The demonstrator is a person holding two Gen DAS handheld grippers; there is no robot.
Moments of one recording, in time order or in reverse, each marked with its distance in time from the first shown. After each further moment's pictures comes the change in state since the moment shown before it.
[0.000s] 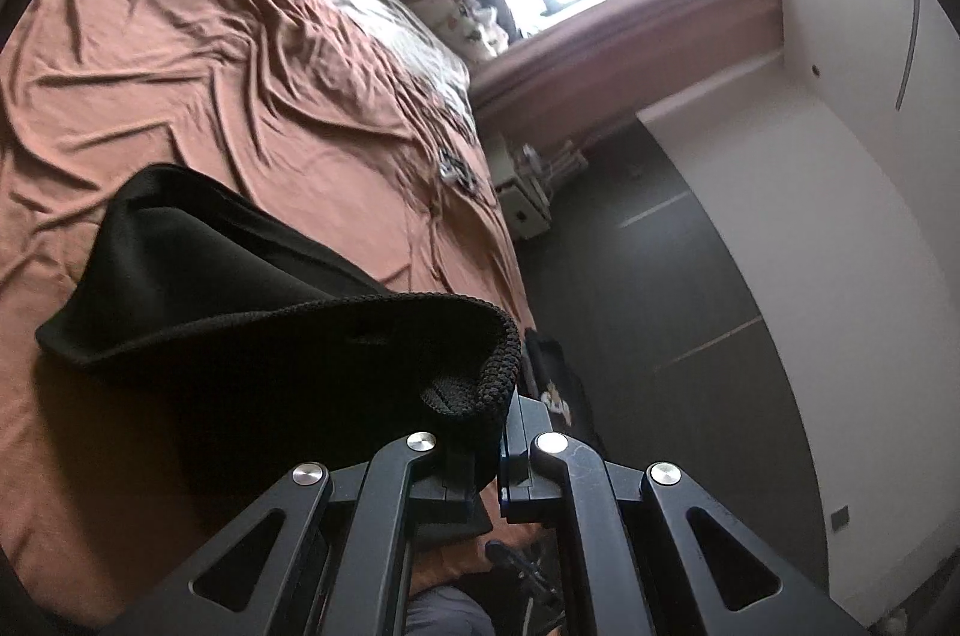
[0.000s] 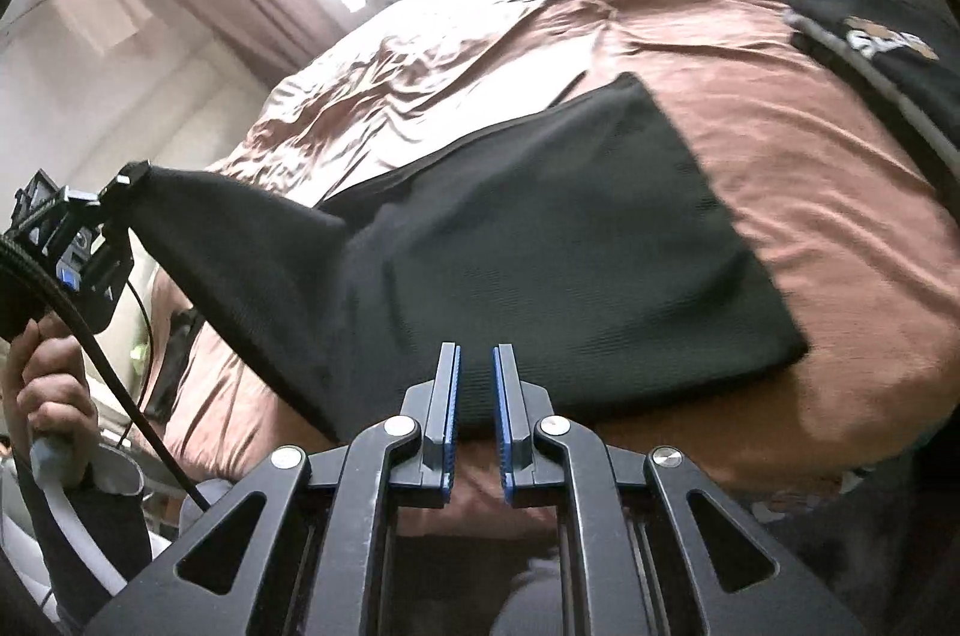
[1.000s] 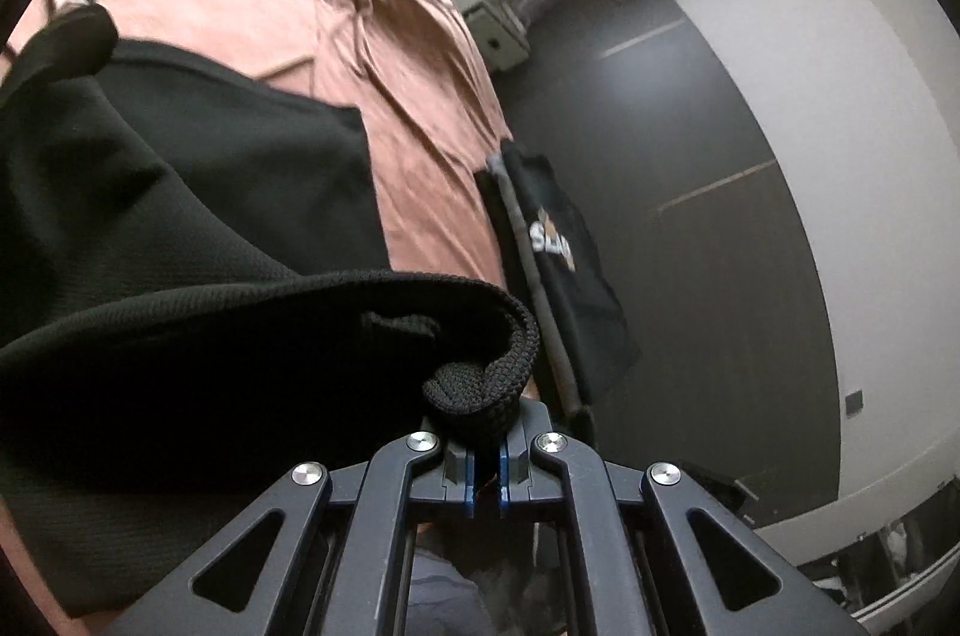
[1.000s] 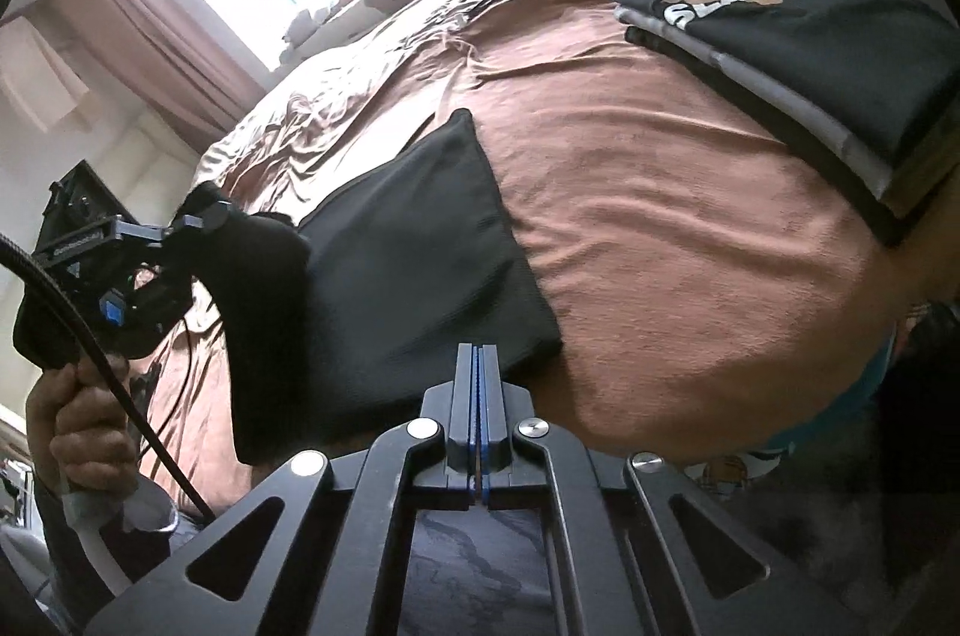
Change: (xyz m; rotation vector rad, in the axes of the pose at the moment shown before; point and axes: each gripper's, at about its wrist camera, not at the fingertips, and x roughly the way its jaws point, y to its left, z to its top) left arm 0.180 -0.034 -0.088 0.088 0.399 -0.028; right arm -0.076 -0.065 -0.024 0.131 -0.068 -0.090
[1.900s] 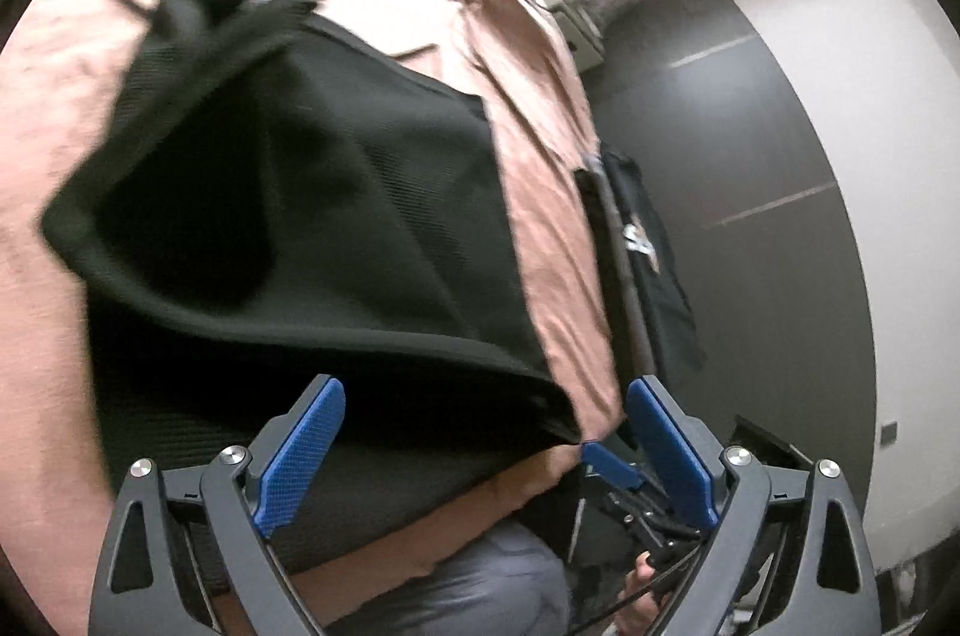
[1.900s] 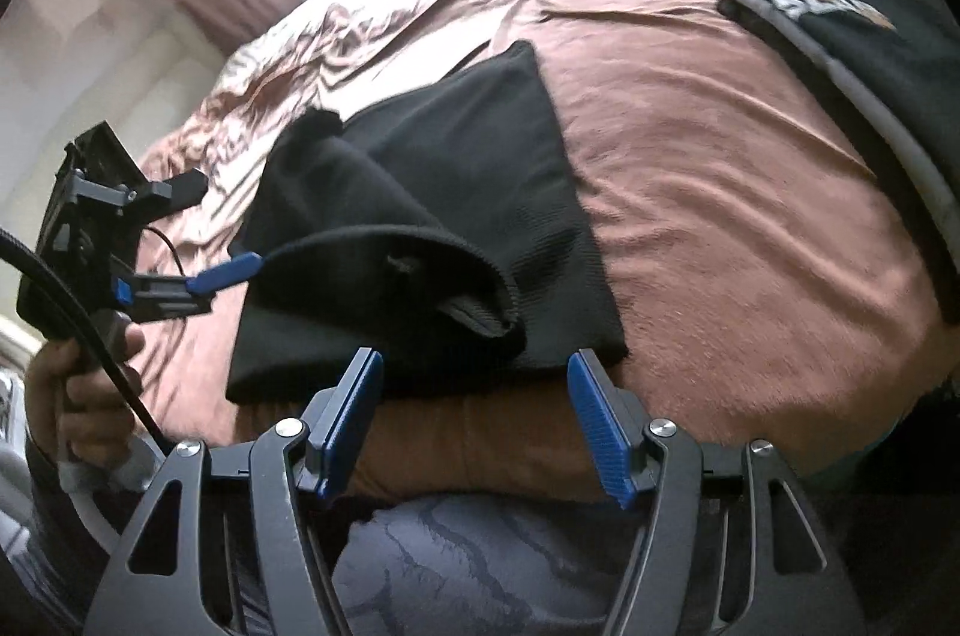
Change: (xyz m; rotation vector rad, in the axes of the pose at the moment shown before) left arm -0.033 0.063 -0.011 -0.094 -0.014 0.156; right arm 0.058 0.033 0.020 -0.204 0.194 -0.013
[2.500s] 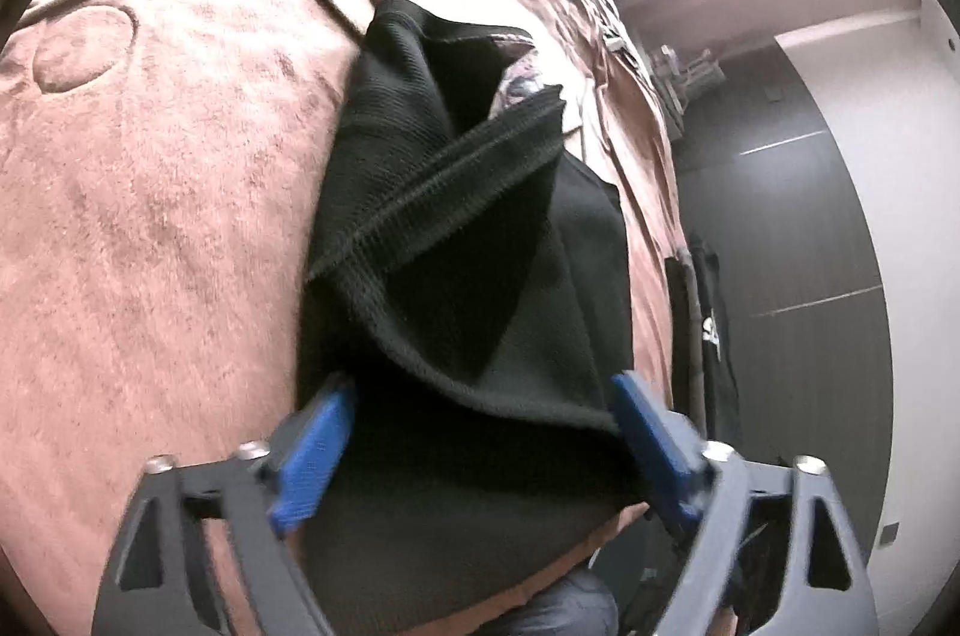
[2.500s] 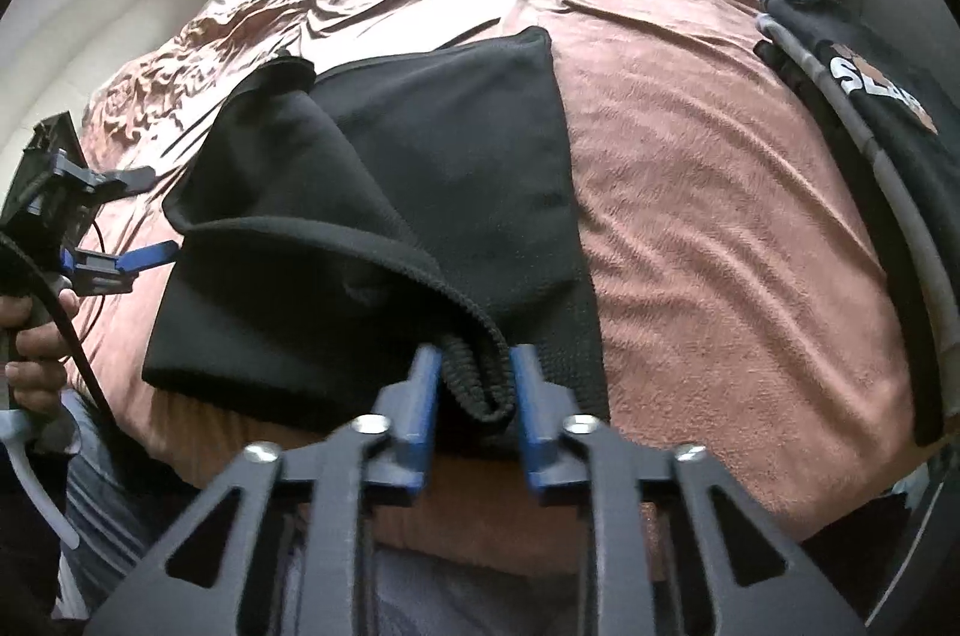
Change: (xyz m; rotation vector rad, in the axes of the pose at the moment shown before) left arm -0.032 0.079 0.016 -0.179 -0.110 0.096; right arm 0.033 0.014 0.024 -0.126 0.021 -0.114
